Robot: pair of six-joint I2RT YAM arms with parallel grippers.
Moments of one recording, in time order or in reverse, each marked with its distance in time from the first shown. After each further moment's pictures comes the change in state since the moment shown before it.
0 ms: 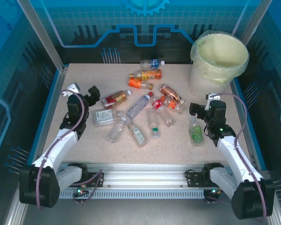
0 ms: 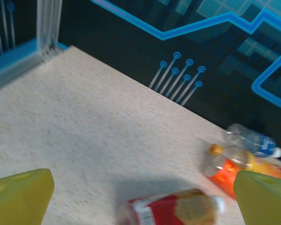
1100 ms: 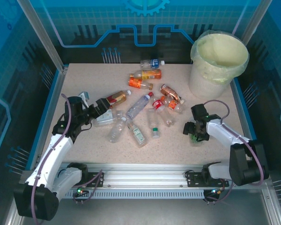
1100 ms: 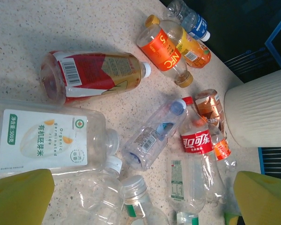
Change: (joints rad) left arm -0.003 -0.146 0.063 -0.484 0.515 -0.141; right arm 0.134 0.402 0.086 -0.471 -0.021 0.317
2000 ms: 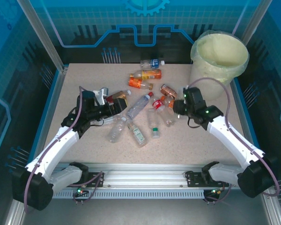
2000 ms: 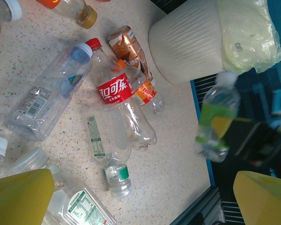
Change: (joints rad) left arm -0.198 0.124 0.081 0.128 0.235 -0.043; right arm 0.234 -0.119 0.359 0.111 0.050 -0.068
